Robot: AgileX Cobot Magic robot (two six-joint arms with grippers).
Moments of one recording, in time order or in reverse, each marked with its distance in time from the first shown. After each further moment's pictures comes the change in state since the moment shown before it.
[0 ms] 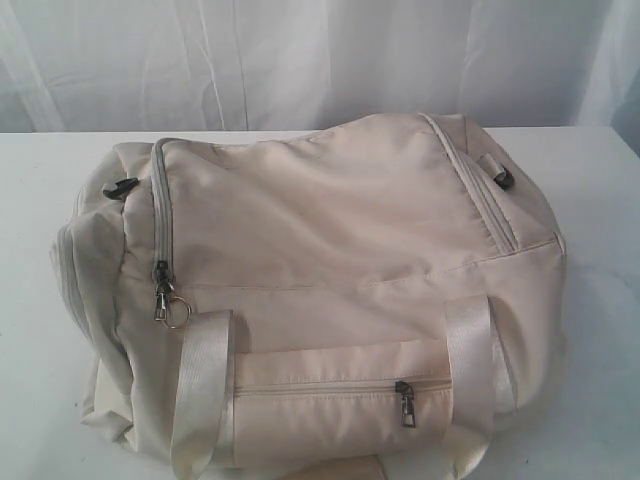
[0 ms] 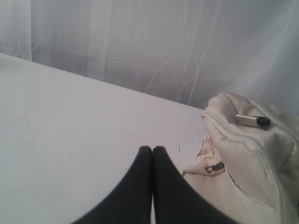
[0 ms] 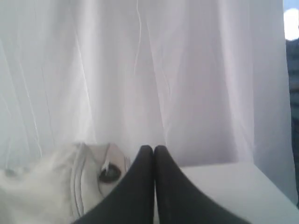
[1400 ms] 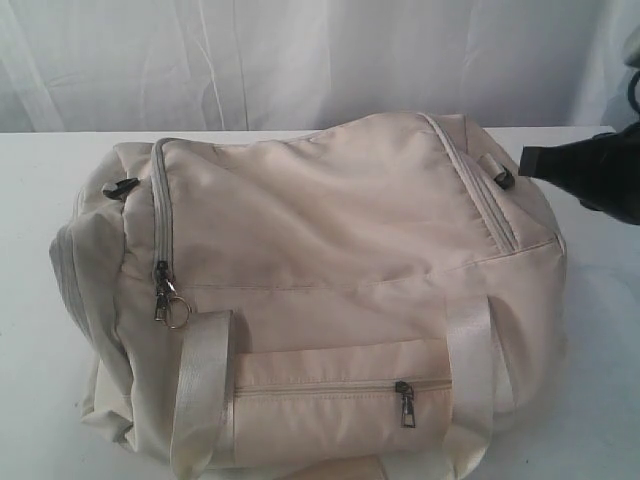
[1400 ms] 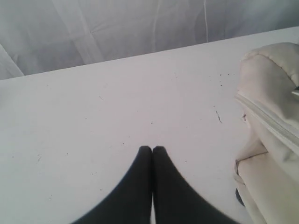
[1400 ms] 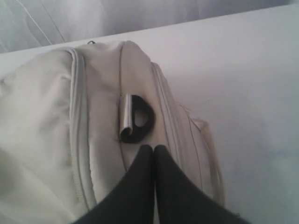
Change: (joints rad) left arm 0.000 0.915 -0.422 0.618 -0.202 -0.141; right arm 0.145 1.117 -0.695 0.032 0.368 0.103
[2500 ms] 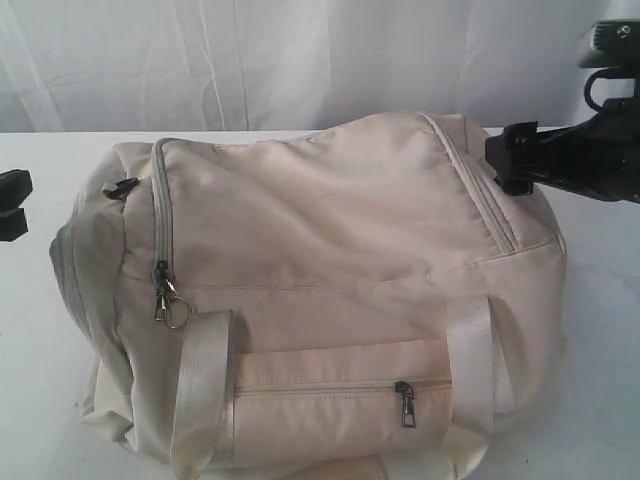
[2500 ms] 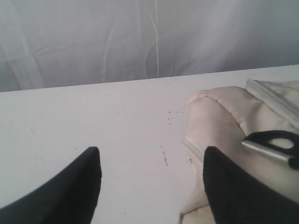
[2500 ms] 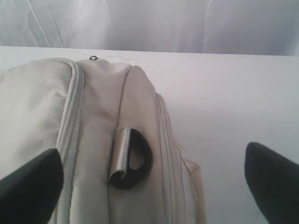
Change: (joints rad) left arm 0.000 0.268 -0.002 0.067 -0.416 -0.153; right arm 0.000 0.122 -0.020 0.004 -0.190 -0.201
